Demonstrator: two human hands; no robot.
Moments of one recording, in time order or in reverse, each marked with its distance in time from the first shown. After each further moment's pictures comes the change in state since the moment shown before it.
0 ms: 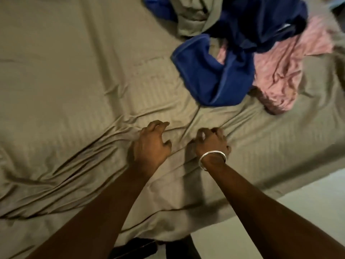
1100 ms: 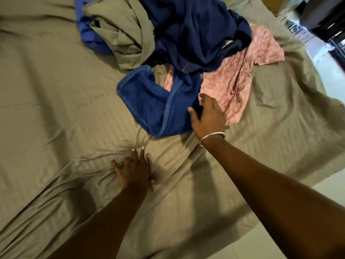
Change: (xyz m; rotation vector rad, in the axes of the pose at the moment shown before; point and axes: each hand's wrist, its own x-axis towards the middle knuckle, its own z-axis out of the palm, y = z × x) left_hand 0.061 0.087 0.076 0.800 -0.364 -0.163; right_hand 0.177 0.049 -0.101 0.259 0.360 -0.364
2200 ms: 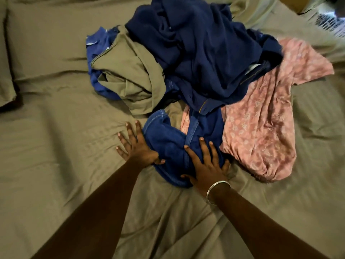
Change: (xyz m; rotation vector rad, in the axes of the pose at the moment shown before) left_hand 0.186 -0.030 -0.122 -0.513 0.132 -0.187; right_hand 0.005 0.004 0.090 -0.206 -0.608 -0.005
